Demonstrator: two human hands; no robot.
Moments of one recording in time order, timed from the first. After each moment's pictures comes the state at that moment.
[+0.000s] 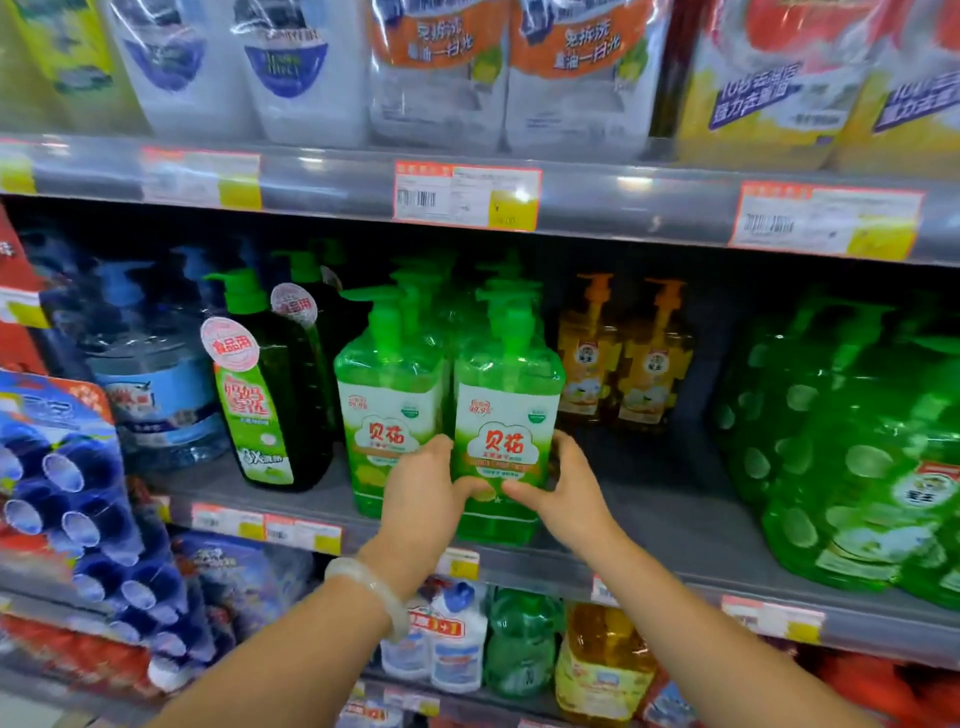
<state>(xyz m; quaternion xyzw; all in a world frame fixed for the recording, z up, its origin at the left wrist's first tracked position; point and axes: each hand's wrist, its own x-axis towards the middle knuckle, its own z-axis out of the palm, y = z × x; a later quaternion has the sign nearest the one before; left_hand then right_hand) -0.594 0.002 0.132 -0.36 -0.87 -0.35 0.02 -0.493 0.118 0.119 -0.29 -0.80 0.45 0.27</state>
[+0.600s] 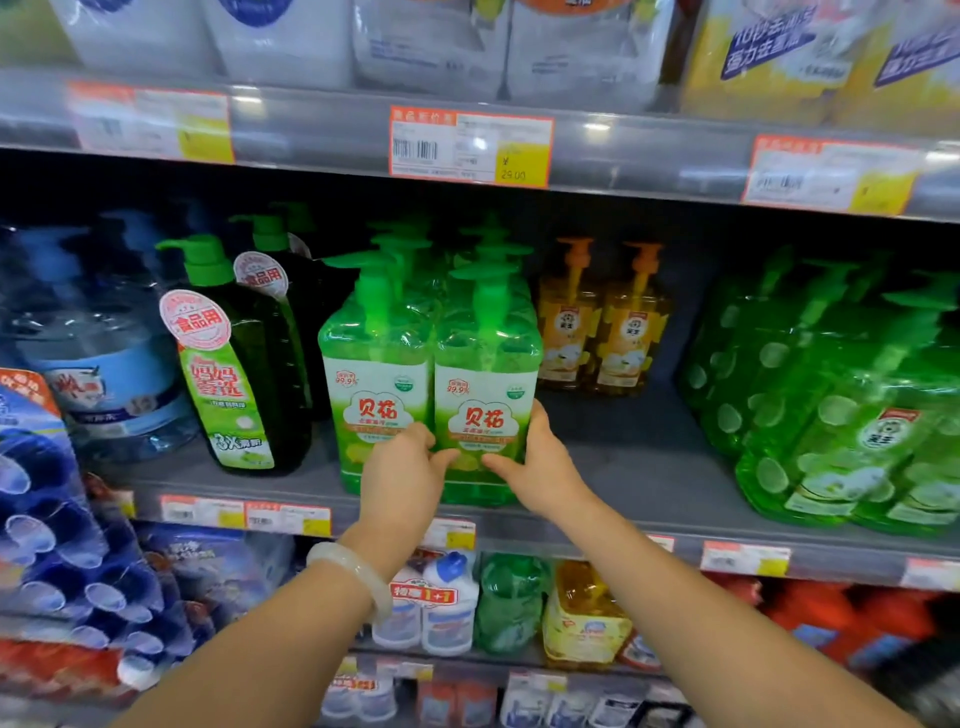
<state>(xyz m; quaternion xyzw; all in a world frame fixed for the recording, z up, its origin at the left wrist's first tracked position) -0.613 -0.007 0.115 -0.34 -0.85 -0.40 0.02 -0.510 0.101 0.114 -0.31 -0.82 0.41 0.23</state>
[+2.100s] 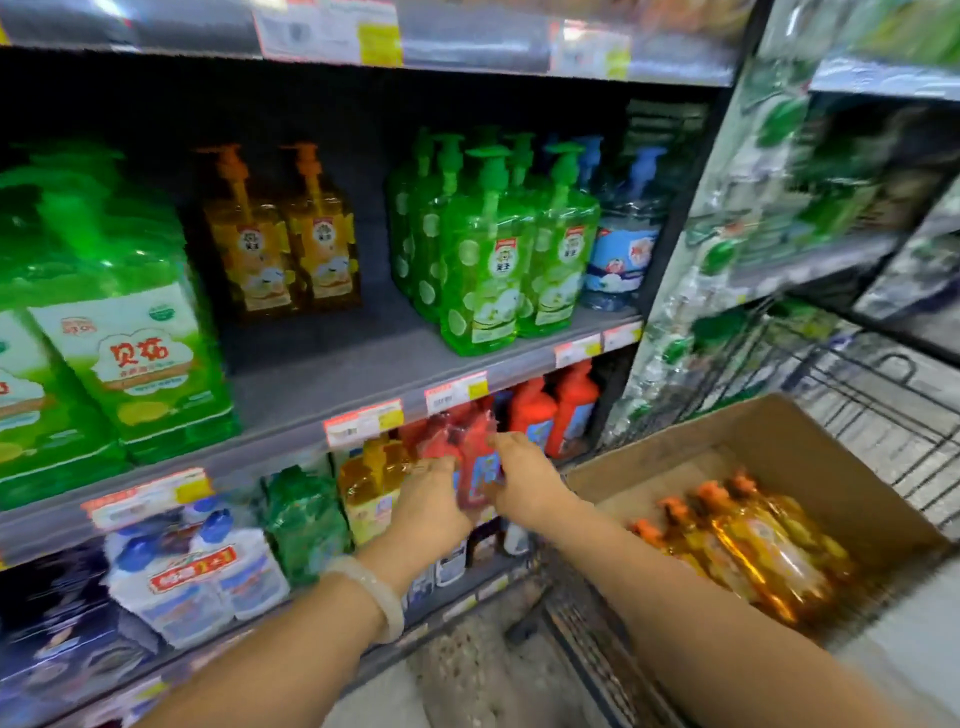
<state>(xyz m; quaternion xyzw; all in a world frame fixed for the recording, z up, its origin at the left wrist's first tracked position) -0.370 0.024 0.052 -0.65 -0.68 -0.22 -0.24 -0.245 0.067 0.054 -0.55 -0.80 0.21 0.12</state>
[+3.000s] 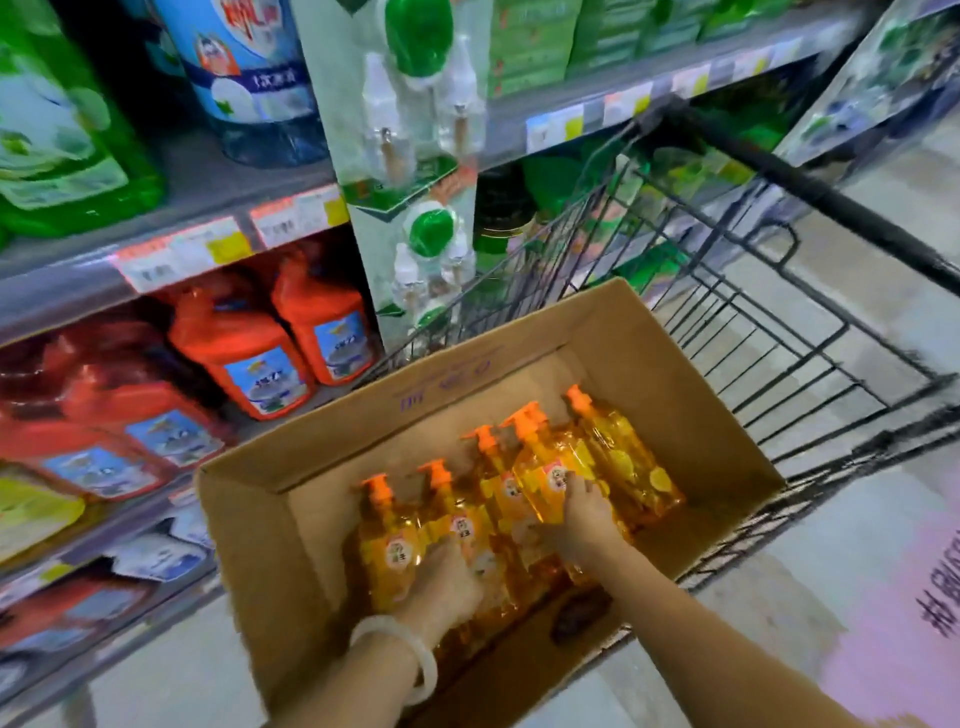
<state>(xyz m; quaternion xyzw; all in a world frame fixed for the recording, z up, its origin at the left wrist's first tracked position) 0.034 0.127 -0.144 -0.52 -0.70 0.03 -0.49 0.199 0.172 -0.136 -0.76 -0.55 0.35 -0.06</state>
